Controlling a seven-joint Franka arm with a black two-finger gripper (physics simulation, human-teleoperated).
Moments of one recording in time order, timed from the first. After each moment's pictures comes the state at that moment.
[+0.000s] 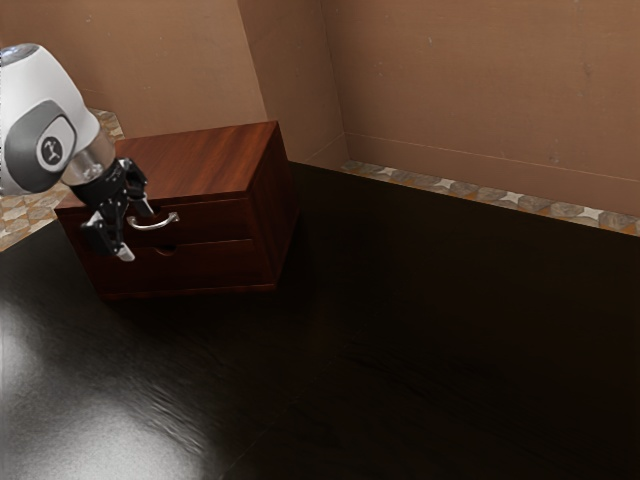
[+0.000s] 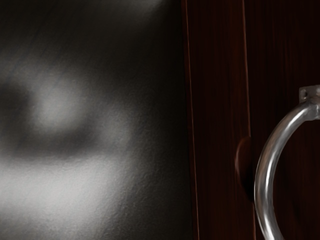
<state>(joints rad) 0.48 0.02 0.00 -1.71 0.00 2.00 -1.58</state>
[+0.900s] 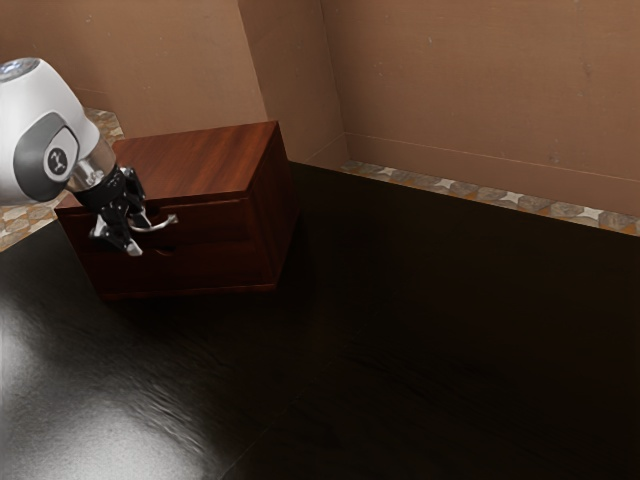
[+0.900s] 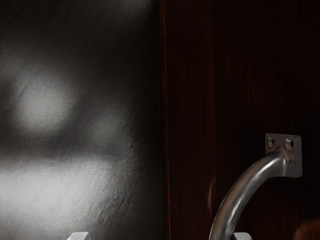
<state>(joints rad) 0.50 0.06 0.01 -1.72 0.00 2.08 -1.57</state>
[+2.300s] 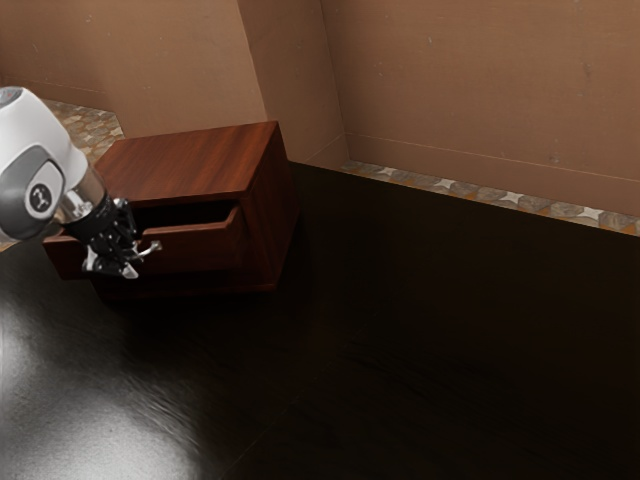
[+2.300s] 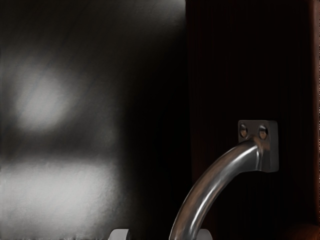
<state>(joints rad) 0.48 -0.12 0.01 -1.97 0.00 2.15 -1.57</state>
